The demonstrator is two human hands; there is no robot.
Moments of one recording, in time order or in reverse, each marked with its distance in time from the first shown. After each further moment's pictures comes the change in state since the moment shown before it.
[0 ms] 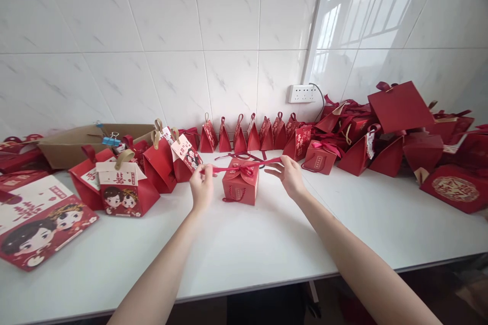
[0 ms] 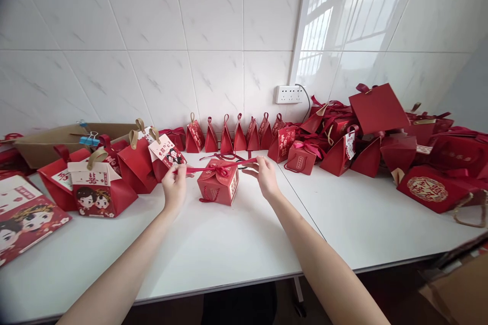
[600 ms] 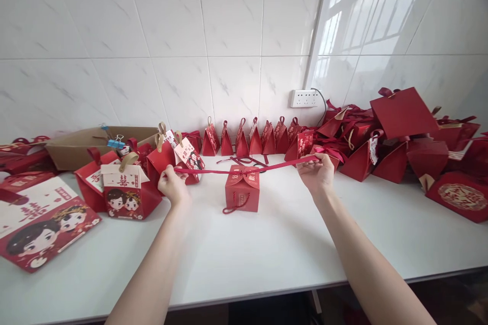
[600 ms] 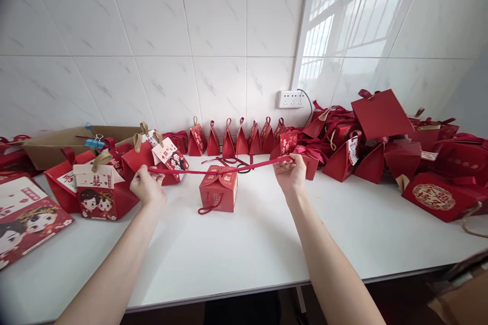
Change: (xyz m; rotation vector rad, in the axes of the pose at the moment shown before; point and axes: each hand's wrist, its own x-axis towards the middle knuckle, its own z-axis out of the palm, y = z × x) left_hand 0.045 0.003 -0.032 -0.363 0.531 -0.216; right_hand 0.013 -0.048 -0.023 0.556 0.256 0.061
